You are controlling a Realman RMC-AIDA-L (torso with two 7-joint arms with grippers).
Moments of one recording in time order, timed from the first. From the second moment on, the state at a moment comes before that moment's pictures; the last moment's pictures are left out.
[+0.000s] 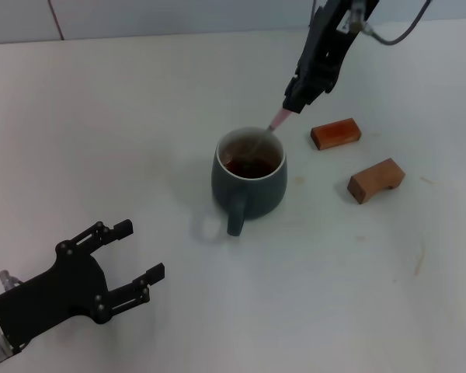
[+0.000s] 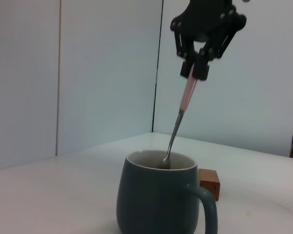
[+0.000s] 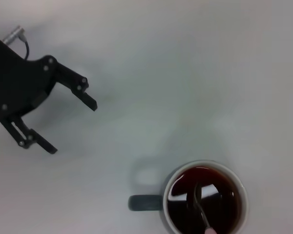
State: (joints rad) left arm -0.40 -2.06 -0.43 0.18 2.84 1.64 -0.55; right arm 1.28 2.00 -1.09 -0.93 -2.67 -1.86 2.27
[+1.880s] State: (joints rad) left arm -0.38 -2.06 -0.43 0.18 2.84 1.65 -0.55; right arm 1.37 2.07 -1.13 -0.82 -2.77 -1.82 2.24
